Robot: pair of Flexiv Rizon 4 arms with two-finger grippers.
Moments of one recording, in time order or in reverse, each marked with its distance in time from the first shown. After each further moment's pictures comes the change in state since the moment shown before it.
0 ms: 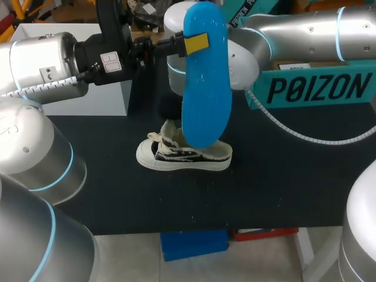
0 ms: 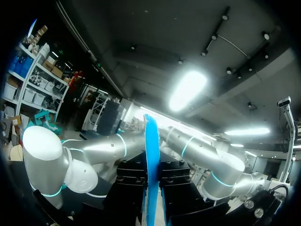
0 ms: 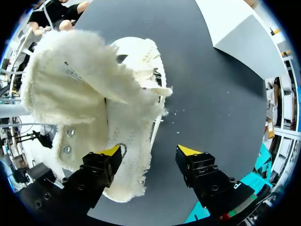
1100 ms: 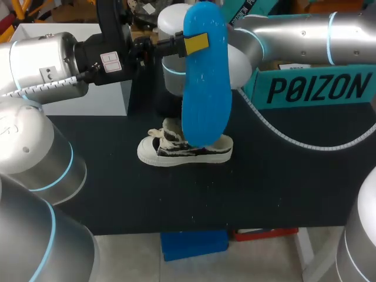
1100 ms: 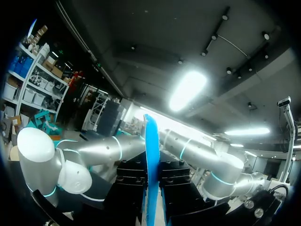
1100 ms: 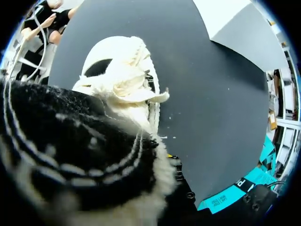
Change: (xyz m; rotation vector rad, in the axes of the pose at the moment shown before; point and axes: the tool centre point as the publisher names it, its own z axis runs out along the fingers) left arm 0.000 0.000 0.000 0.000 0.000 0.000; right arm -0.013 0.008 0.003 0.004 -0.010 0.120
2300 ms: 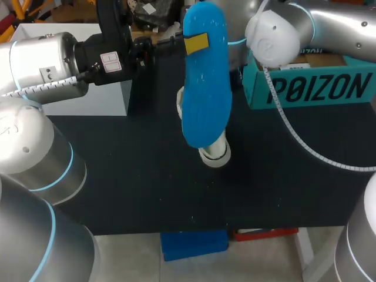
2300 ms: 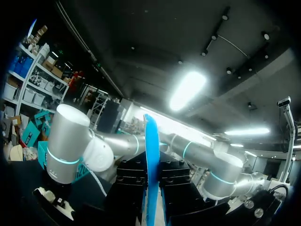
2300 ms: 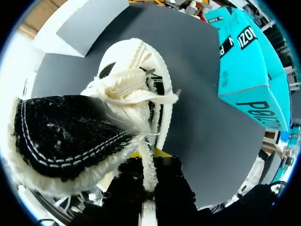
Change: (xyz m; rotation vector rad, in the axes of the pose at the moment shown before) left arm 0.000 0.000 0.000 0.000 0.000 0.000; right arm 0.005 -0.069 -0.062 -0.048 0.065 1.164
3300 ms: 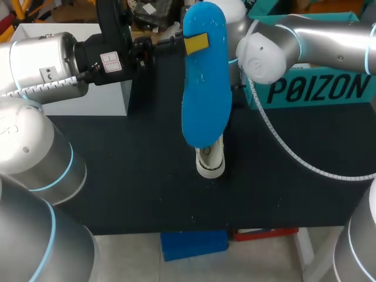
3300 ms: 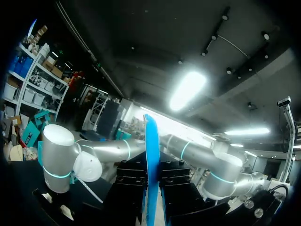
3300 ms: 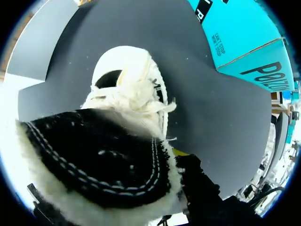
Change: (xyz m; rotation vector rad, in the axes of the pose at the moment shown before) left arm 0.000 0.000 0.000 0.000 0.000 0.000; right arm -0.011 0.011 0.063 0.034 -0.037 0.301
